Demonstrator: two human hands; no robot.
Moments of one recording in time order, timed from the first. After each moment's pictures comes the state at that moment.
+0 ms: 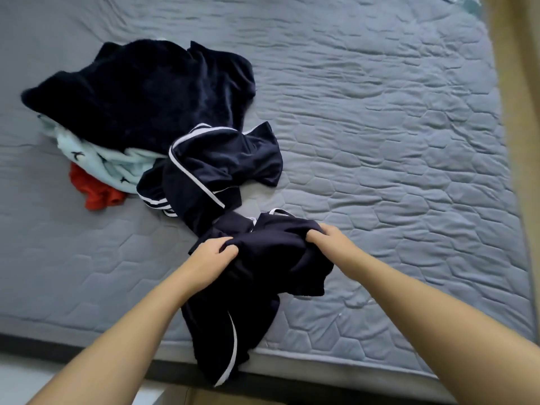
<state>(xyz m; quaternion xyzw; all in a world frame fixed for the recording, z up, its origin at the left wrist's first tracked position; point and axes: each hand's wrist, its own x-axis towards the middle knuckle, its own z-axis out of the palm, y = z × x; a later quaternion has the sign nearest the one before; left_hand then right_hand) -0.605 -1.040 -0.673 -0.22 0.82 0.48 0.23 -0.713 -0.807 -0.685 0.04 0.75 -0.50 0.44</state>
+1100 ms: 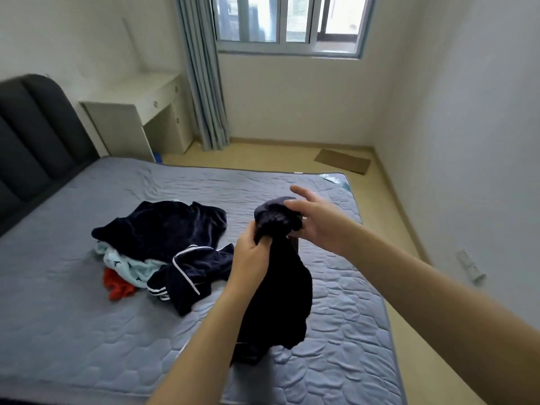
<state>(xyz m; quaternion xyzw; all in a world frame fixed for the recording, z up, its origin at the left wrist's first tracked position) -0.564 -0.764 -0.241 -0.11 0.71 0.67 -0.18 -0.639 -0.641 -0.172 -0.07 0.61 -0.73 0.32</state>
